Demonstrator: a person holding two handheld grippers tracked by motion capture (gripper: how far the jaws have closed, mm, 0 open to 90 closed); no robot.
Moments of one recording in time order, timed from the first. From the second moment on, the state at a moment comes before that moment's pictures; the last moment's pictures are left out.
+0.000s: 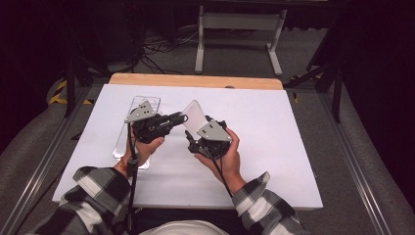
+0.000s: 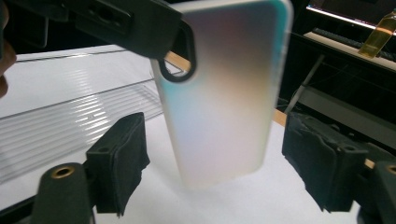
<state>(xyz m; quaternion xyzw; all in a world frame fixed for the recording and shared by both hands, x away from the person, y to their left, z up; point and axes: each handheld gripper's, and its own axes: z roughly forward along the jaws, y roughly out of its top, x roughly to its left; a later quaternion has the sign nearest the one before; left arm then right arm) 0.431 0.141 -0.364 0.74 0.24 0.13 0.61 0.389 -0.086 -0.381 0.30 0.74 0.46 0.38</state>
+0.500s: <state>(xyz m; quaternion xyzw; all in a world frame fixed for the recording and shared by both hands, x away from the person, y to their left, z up) 0.427 0.155 -0.352 0.76 0.20 0.14 0.60 0.376 -0.145 -0.391 0.29 0.76 0.44 0.38</state>
